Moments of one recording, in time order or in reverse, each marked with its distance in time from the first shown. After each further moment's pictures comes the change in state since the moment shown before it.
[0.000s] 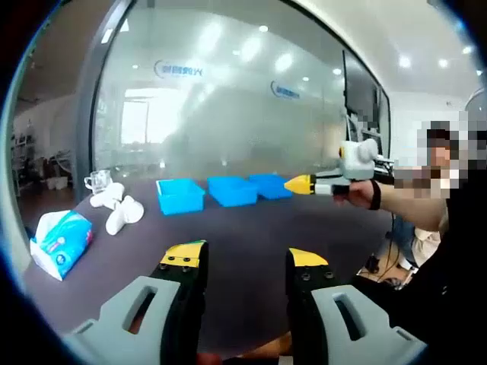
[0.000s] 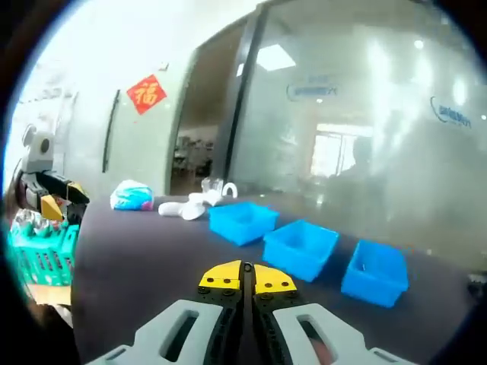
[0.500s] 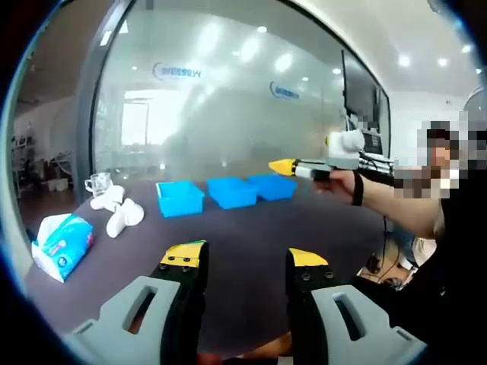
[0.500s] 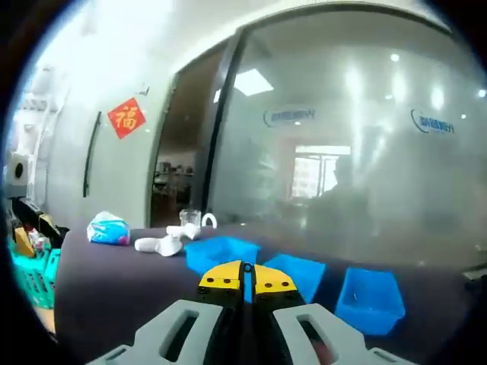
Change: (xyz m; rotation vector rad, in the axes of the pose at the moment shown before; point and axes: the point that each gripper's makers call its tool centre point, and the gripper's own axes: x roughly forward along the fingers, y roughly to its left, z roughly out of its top) left arm -0.003 -0.002 0.004 0.006 -0.005 0.006; right arm 0.056 -0.022 0.040 0.046 -0.077 -0.043
